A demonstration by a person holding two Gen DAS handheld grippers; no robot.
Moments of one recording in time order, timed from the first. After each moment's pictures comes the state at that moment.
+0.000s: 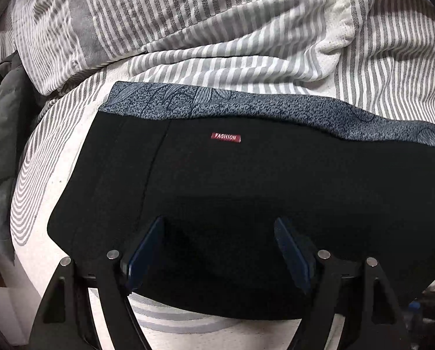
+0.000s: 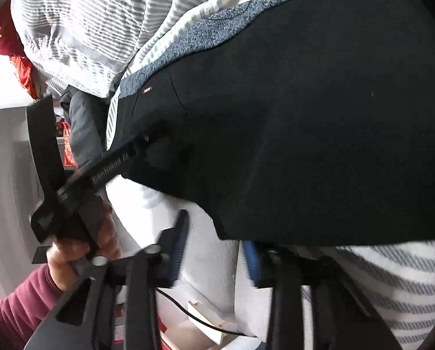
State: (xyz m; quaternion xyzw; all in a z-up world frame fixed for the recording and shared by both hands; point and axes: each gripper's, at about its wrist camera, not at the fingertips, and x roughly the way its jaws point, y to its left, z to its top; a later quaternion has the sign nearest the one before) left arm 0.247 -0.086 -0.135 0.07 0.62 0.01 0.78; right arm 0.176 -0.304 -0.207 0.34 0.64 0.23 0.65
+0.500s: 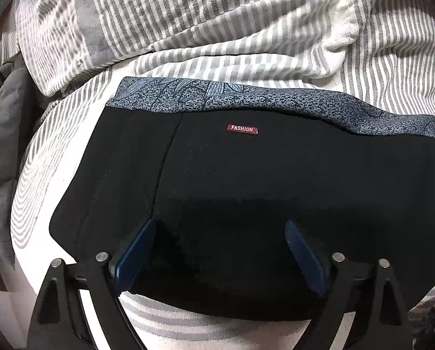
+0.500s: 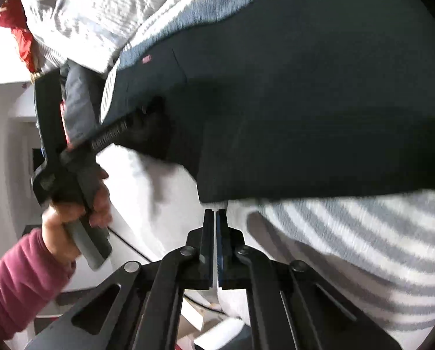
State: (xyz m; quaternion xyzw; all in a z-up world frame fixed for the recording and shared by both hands) left arm 0.240 -0.073 -0.141 0.08 0.61 0.01 0.79; right arm 0.147 -0.299 -0.197 0.28 0.67 0.27 0.63
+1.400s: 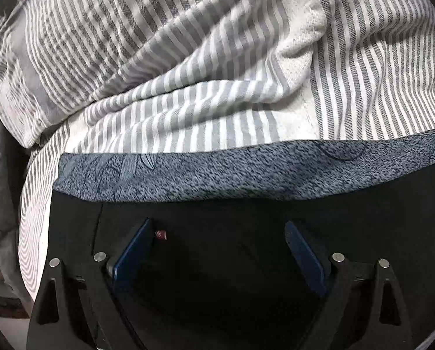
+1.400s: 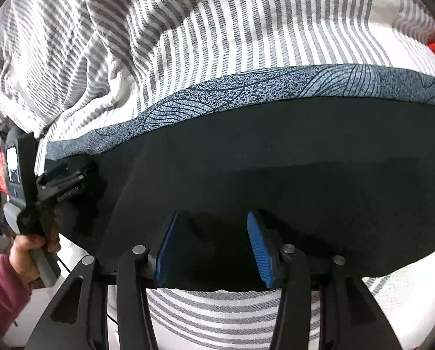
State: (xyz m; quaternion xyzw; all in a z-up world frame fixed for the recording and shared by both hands) left arm 0.305 -0.147 -0.160 0.14 0.62 -0.01 0.77; right arm 0.193 -0.470 -0.151 0.22 0.63 0.07 0.74
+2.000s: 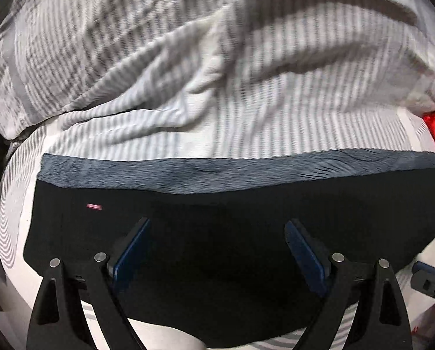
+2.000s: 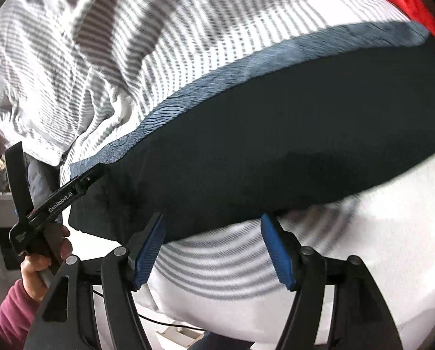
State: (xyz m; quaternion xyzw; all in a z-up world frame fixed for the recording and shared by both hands) left arm 0.281 -0.239 -0.084 0.06 0.63 -0.07 0.77; right arm 0.141 -0.524 -0.122 0.32 0.62 0.04 0.71
